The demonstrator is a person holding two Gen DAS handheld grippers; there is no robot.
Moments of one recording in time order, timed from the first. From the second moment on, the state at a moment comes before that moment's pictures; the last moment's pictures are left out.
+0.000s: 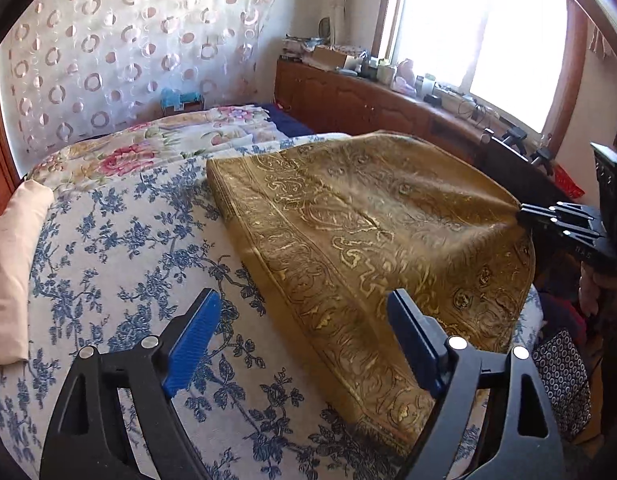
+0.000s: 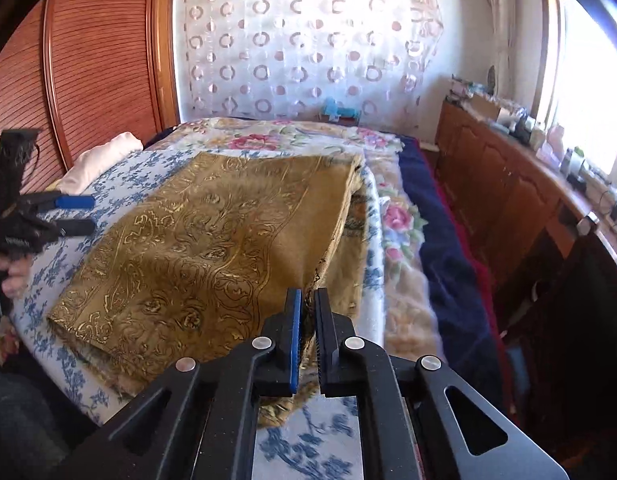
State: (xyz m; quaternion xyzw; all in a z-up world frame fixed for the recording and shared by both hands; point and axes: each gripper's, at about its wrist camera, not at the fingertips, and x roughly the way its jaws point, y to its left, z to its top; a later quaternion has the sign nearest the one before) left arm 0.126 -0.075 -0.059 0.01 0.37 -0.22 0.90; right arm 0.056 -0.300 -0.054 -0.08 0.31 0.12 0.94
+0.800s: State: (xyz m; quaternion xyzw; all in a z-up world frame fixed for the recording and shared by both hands) left arm 0.108 -0.087 -0.100 0.00 0.42 -0.25 0.87; right arm 0.031 -0.275 -0.075 -0.04 0.28 0.12 0.95
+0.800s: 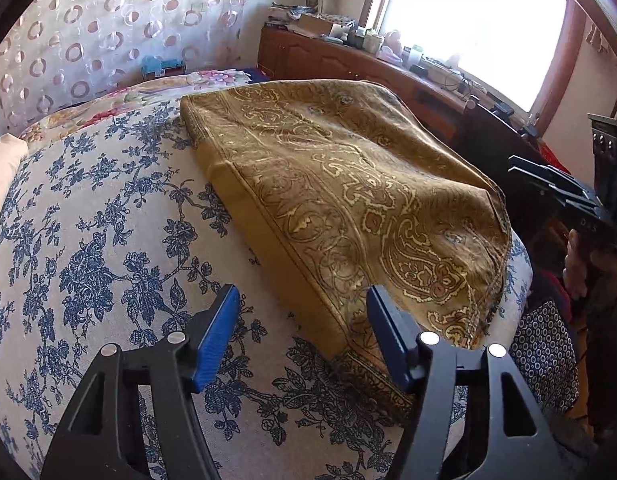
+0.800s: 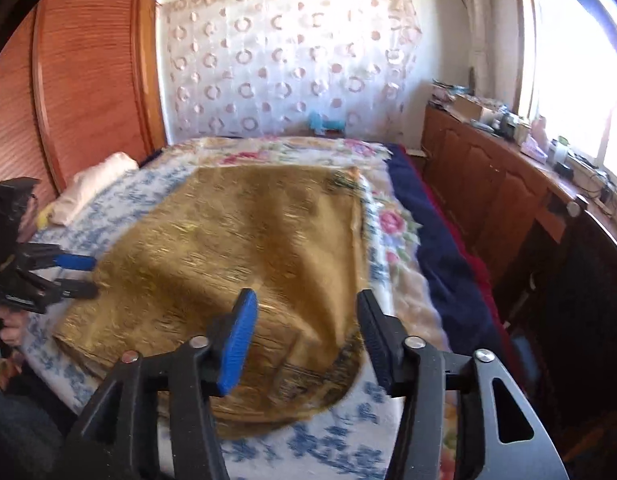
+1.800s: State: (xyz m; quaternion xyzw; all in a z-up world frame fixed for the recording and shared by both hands) left arm 0.086 -0.098 -0.105 0.00 0.48 -0.36 0.80; right arm 0.029 -0.263 -0.112 -0.04 0.33 0.15 0.93
